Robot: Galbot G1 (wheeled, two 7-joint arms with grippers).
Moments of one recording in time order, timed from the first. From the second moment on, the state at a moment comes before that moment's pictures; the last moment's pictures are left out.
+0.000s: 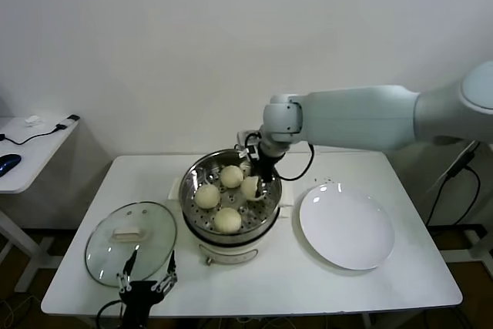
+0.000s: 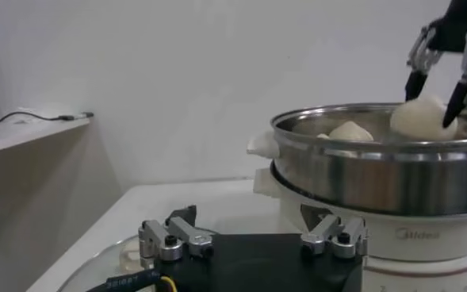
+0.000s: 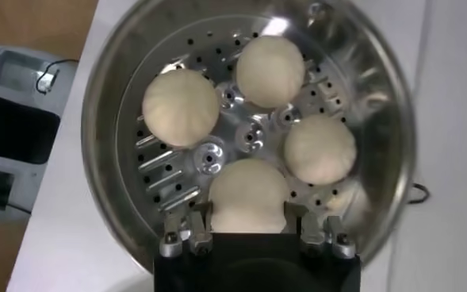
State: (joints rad) left arm 1.84 -1.49 -0.54 -2.12 -0.02 -0.02 -0.09; right arm 0.79 1.28 -1.72 1.34 0.89 -0.44 -0.76
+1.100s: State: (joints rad) left arm 1.85 -1.49 -0.55 -2.16 -0.03 -0.05 -0.08; right arm 0.59 0.98 -1.28 1.36 0.88 -0.31 -0.50
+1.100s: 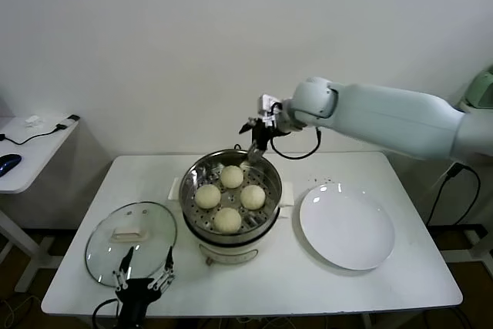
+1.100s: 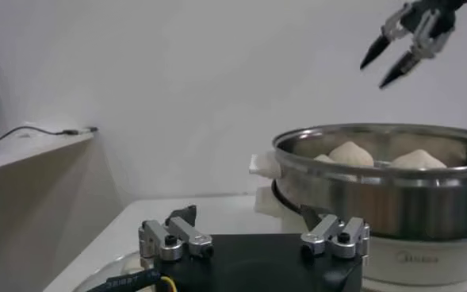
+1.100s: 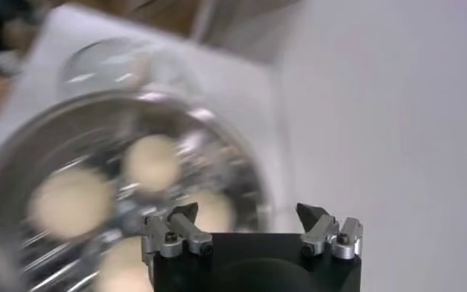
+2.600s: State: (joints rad) left arm 1.71 -1.33 -0.64 -1.94 0.31 -0.25 -0.27; right arm -1.39 1.19 0.54 1.62 0.35 0.23 -0.07
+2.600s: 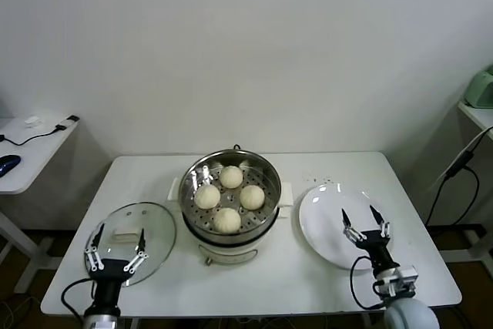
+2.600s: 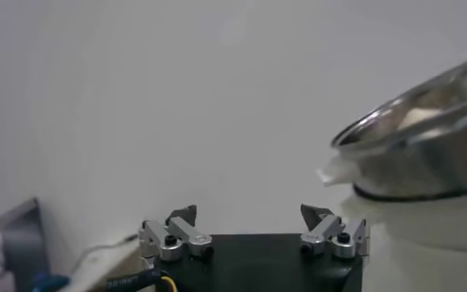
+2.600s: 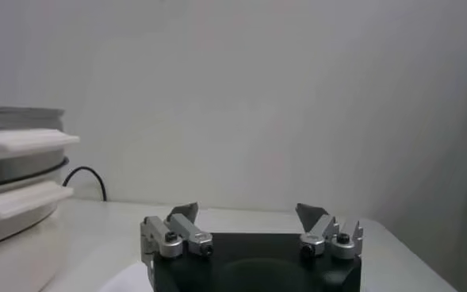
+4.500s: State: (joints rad) left arm 1.37 -1.20 -0.53 -1.39 1.16 0.11 -0.46; right arm -1.44 1.33 0.57 1.66 0.16 0.16 0.02
